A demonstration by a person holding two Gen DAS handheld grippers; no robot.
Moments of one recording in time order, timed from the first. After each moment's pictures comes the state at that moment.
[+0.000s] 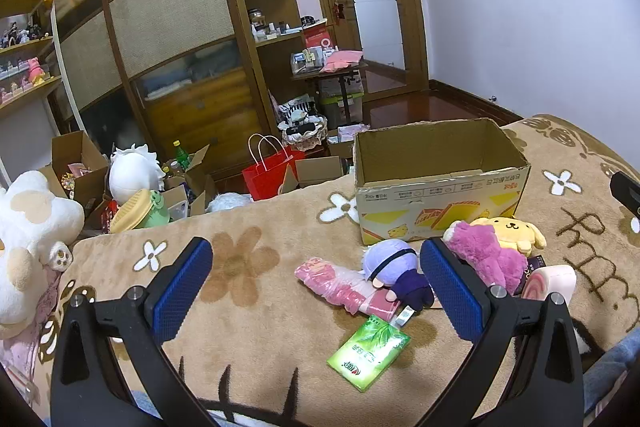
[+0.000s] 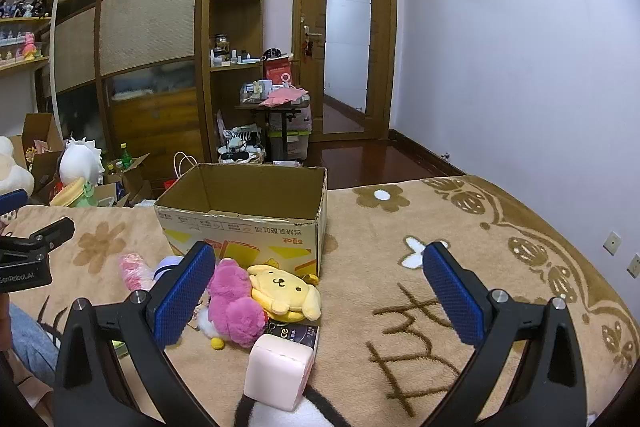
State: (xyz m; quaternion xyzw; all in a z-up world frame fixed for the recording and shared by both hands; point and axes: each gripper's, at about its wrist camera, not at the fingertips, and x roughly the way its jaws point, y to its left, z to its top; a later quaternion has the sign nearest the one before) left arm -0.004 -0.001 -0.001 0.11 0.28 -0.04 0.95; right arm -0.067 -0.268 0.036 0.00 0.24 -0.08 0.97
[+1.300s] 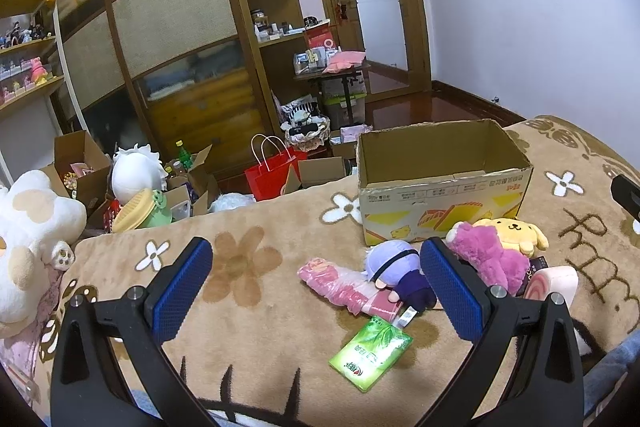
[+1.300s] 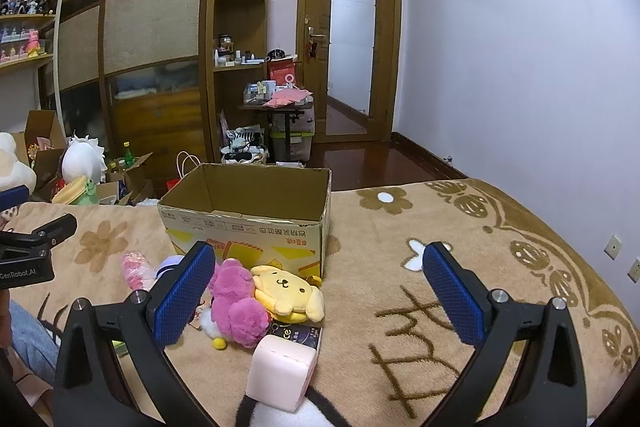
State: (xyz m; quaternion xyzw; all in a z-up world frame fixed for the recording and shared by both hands) left arm 0.000 0.000 -0.001 0.11 0.28 -0.03 0.95; right arm -0.069 -0.262 0.035 0.00 0.24 -0.08 0.97
